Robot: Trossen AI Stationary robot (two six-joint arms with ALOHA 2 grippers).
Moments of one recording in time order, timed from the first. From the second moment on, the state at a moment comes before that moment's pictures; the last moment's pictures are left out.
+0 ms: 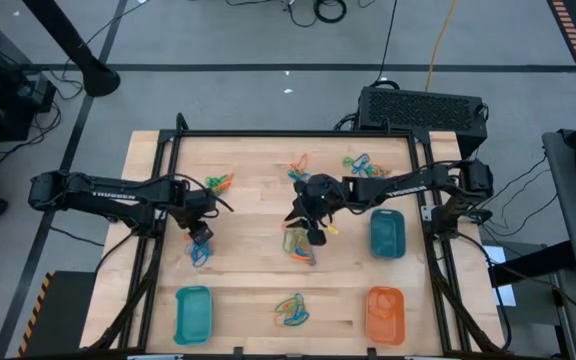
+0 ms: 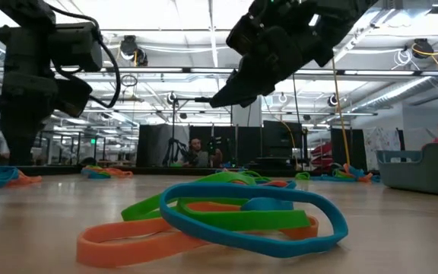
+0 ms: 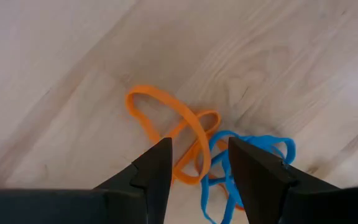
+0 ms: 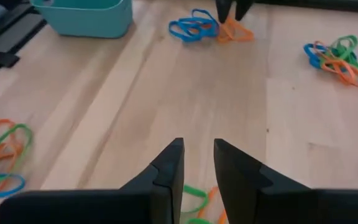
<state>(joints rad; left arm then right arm) 0.12 1.04 0.52 -0.90 0.17 -0.62 -0.09 1.70 1.01 0.10 -0.31 -0.16</state>
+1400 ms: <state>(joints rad) 0.07 1.11 0.48 -0.82 0.14 -0.69 -0.21 1.70 1.01 0.10 -0.40 -0.24</state>
